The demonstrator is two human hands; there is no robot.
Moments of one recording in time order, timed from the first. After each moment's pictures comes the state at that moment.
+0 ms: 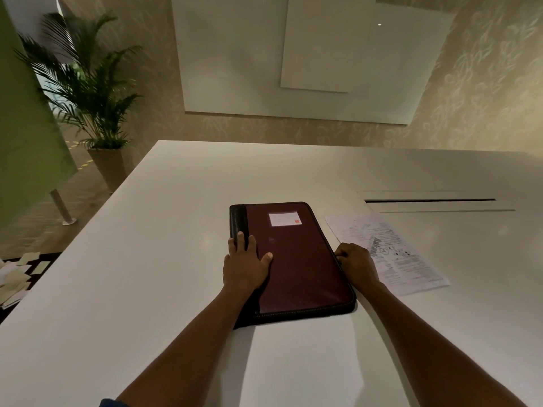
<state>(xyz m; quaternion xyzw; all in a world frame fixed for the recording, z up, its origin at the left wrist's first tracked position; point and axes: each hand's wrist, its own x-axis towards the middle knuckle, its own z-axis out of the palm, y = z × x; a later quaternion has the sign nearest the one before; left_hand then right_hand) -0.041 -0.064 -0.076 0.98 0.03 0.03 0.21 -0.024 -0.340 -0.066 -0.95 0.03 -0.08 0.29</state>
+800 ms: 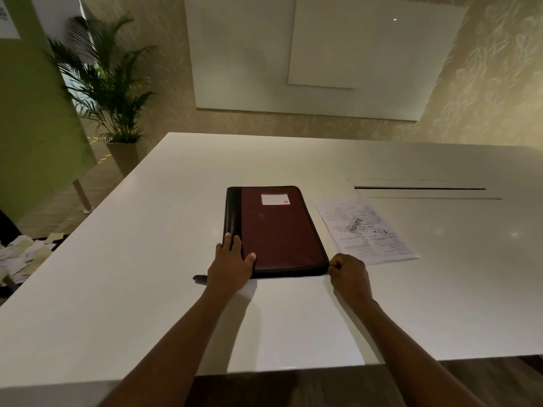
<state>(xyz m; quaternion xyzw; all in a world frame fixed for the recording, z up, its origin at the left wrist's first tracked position) -0.148 -0.080 -0.074 0.97 0.07 0.03 0.24 -0.155 -0.352 -0.065 -0.94 0.07 -0.09 0.33</state>
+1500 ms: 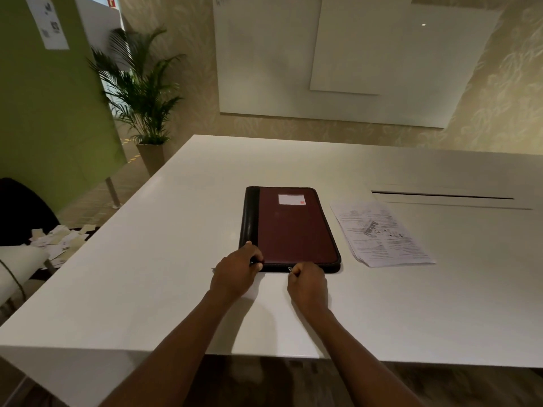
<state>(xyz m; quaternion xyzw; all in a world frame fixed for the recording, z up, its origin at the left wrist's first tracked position) -0.200 -0.061 -0.066 0.95 -0.02 0.13 0.29 -0.200 -0.240 -0.067 -0.92 0.04 -0.08 0.38</state>
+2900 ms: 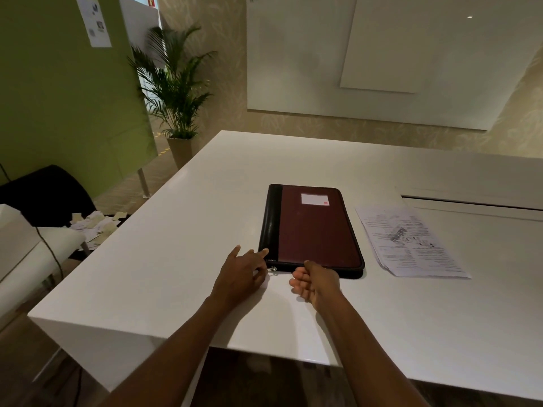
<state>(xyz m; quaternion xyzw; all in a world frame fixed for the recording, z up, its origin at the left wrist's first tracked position) -0.215 -0.033 -0.079 0.96 -0.09 0.18 0.17 -0.184 -0.220 -0.052 -0.62 0.23 0.16 0.74</state>
